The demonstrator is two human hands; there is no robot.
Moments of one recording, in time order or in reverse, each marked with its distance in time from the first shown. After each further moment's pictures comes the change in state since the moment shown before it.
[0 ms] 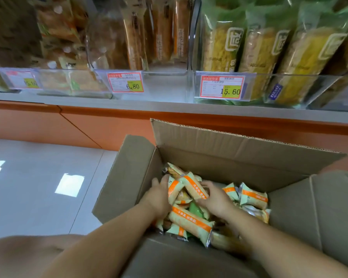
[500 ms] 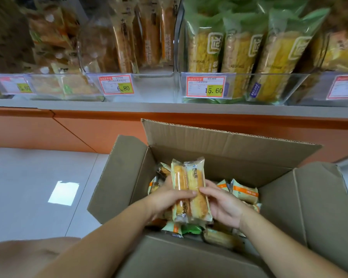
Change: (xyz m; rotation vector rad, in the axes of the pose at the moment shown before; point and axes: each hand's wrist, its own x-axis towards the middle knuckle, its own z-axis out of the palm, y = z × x) left_hand -0.023 0.032 -0.003 -1.003 -0.306 0.110; right_hand -0.061 -0.003 -0.036 1.302 -0.450 0.047
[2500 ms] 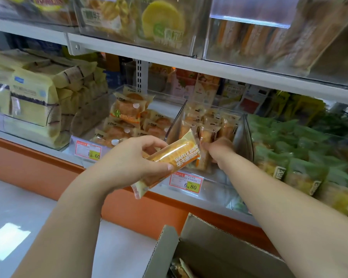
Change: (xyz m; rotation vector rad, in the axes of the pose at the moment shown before) left_hand -0.151 0.215 -0.196 0.497 0.562 0.657; right_hand 0.166 -0.281 0.257 -1.128 0.910 -0.561
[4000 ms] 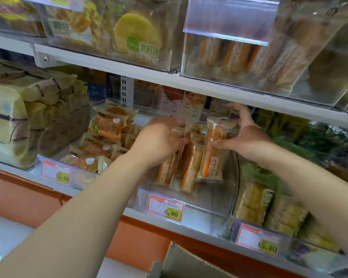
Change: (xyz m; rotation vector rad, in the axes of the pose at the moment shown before) left_hand 0.130 0.036 0.049 0.319 0.292 0.327; right_hand -0.035 -0.036 -0.129 -0.155 -0.040 -0.570
